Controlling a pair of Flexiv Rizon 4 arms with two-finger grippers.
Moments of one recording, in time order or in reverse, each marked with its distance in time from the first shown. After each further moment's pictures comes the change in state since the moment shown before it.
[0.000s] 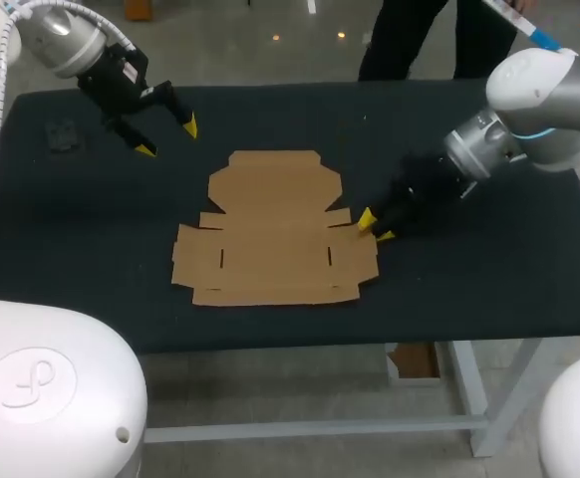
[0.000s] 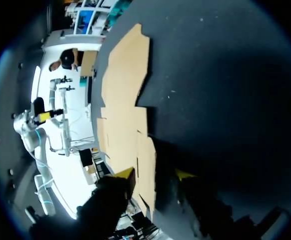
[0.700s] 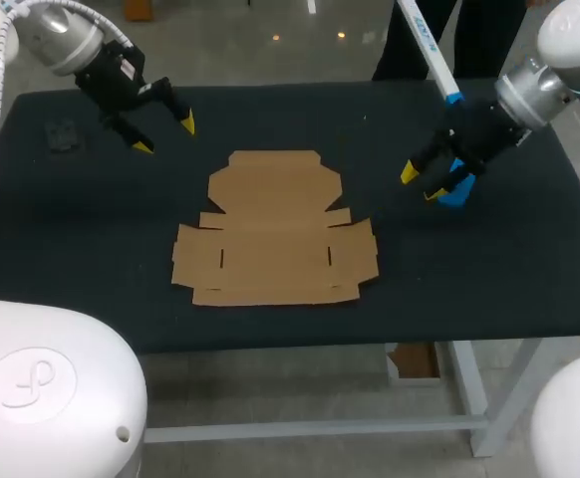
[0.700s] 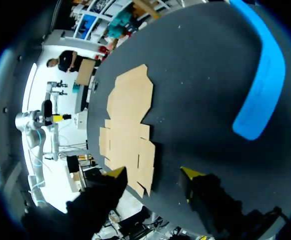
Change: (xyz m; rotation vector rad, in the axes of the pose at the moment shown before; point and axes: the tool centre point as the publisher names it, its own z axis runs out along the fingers) left arm -0.002 -0.005 -0.006 0.019 0.000 -0.019; right arm 0.015 0.000 -0.116 -0.126 -0.151 -0.047
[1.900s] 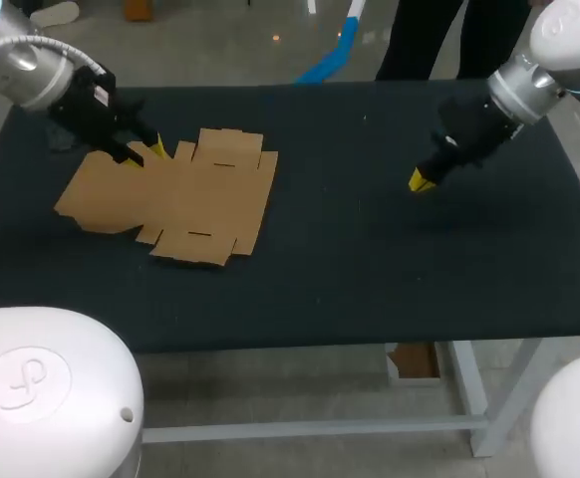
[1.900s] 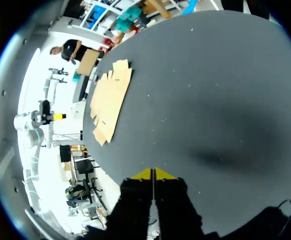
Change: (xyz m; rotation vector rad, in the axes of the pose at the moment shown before) left arm -0.021 0.045 -0.014 0.130 0.005 -0.073; right arm 0.003 0.000 0.005 0.028 -0.049 -0.115
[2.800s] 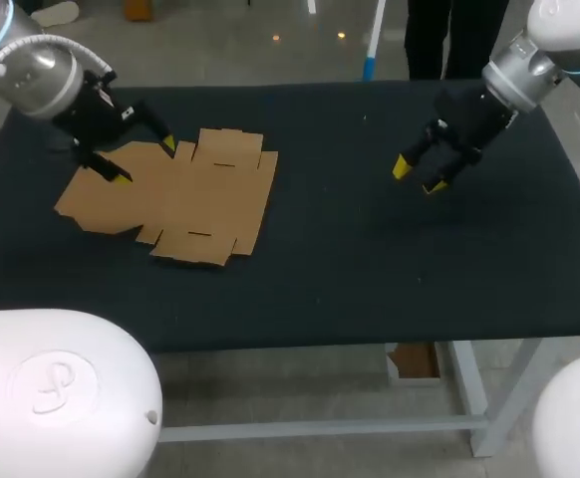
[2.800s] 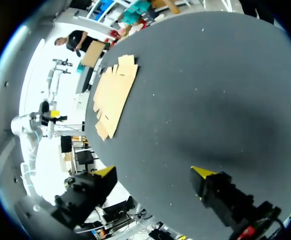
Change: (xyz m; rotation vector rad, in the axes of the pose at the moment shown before) left arm 0.012 0.023 -0.011 0.098 -0.096 -0.336; right arm 0.001 0.010 -0.004 0.059 0.017 -0.057
